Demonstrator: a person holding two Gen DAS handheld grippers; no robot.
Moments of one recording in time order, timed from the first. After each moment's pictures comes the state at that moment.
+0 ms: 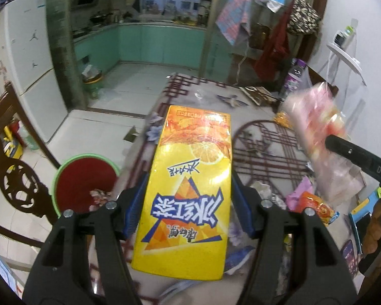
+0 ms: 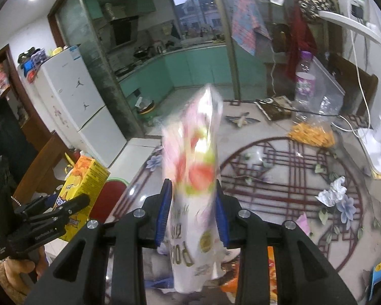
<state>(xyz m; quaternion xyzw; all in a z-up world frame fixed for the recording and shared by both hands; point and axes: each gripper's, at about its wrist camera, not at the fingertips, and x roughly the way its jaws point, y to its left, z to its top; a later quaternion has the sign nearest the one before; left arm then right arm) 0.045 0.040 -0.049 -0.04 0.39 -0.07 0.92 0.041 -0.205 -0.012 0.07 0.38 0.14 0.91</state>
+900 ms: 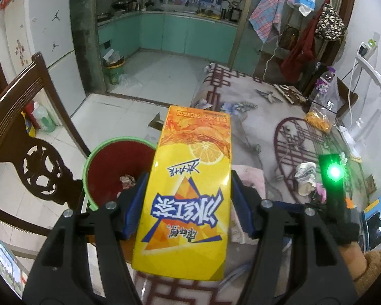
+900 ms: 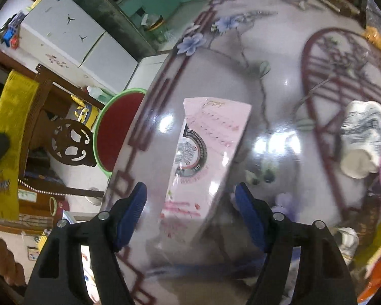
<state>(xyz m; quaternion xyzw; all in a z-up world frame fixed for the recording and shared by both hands) 0.039 0.149 -0.074 -0.06 0.42 -0.03 0.90 0.086 -0.061 -0.189 0.10 0.60 0.18 0.77</state>
